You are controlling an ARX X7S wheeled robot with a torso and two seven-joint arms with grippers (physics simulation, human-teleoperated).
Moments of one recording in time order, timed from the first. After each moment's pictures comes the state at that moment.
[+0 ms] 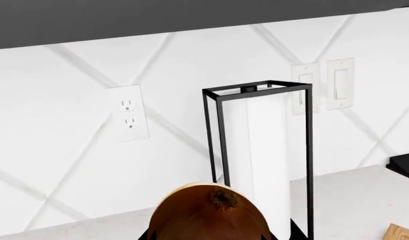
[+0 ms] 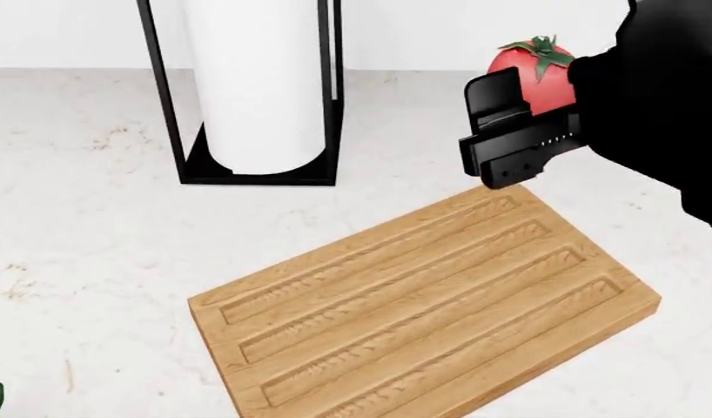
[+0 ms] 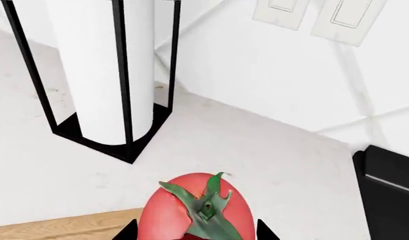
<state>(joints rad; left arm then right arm) -1.19 -1.04 0.20 0.53 -1.76 -0.98 -0.78 1.62 0.76 -0.75 0.10 1.49 1.25 0.38</state>
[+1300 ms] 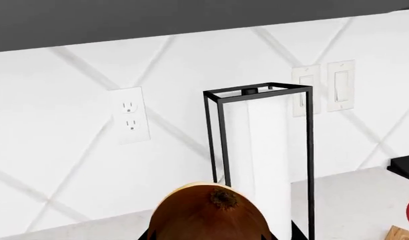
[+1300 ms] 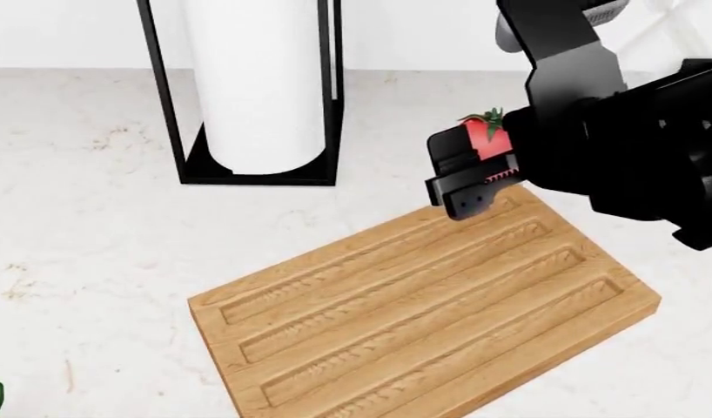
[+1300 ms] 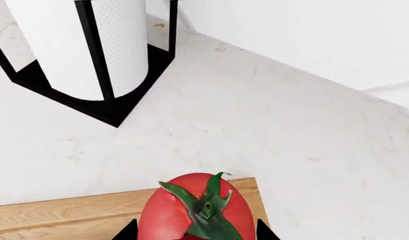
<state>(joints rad) -1.19 -1.05 0.21 0.54 -1.75 -0.97 -0.77 1.61 0.53 -1.03 0.52 1.13 1.09 -0.01</state>
